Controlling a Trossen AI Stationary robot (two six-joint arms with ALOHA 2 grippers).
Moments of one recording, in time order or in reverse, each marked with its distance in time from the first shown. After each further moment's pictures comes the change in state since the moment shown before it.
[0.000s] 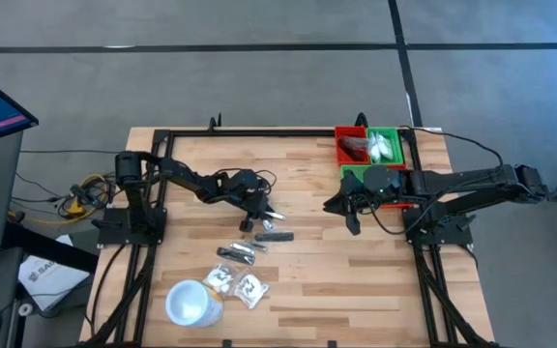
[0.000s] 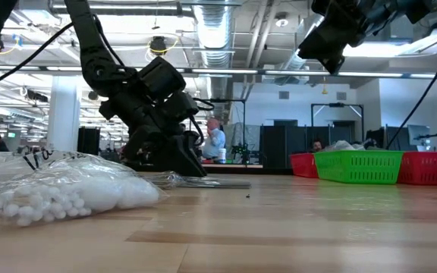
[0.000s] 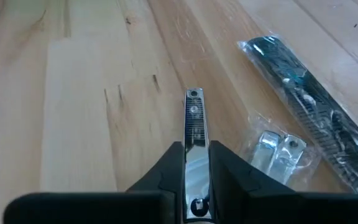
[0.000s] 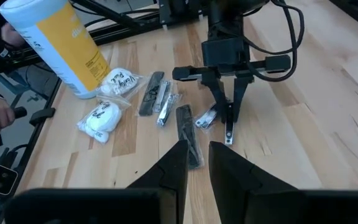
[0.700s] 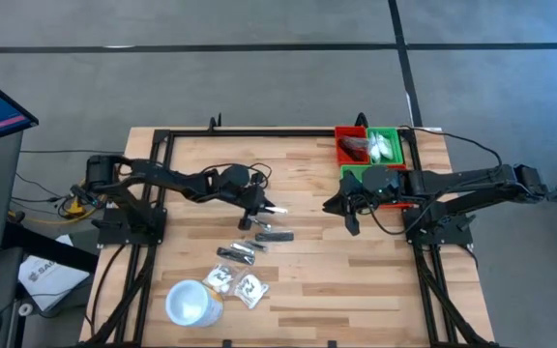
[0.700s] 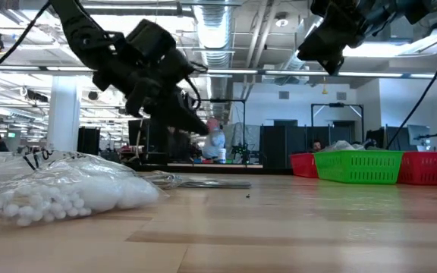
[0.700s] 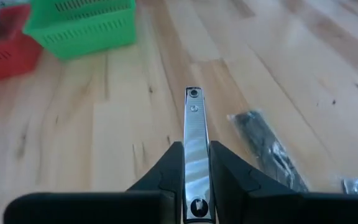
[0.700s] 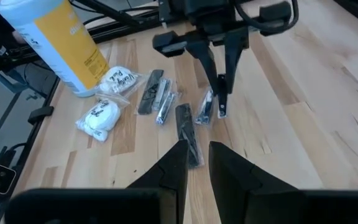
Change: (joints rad) left arm -0.055 -0.259 -0.006 -0.038 -0.049 -0.100; right arm 0.000 0.010 0.000 0.003 0.000 -0.001
